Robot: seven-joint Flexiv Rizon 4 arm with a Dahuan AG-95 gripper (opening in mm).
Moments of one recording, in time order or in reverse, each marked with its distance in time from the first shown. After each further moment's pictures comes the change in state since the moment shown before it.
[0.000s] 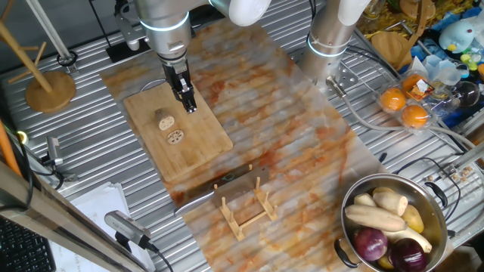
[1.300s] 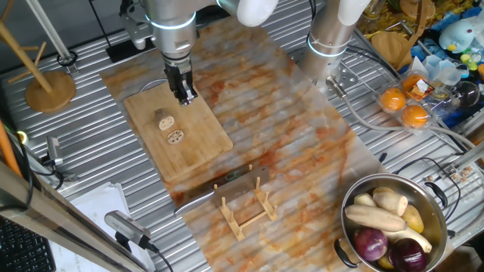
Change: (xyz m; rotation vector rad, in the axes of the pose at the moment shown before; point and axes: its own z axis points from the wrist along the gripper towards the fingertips) arm 0.000 0.006 0.003 -0.016 -0.054 -0.042
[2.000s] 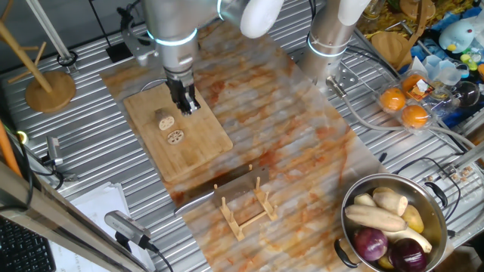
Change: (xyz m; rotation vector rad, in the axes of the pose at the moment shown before) arm -0.013 0.029 0.012 0.011 0.029 -0.082
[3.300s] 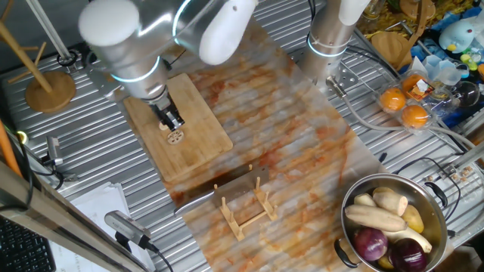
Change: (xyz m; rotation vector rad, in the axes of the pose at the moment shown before) arm -0.043 0.013 -0.005 0.007 0.157 -0.062
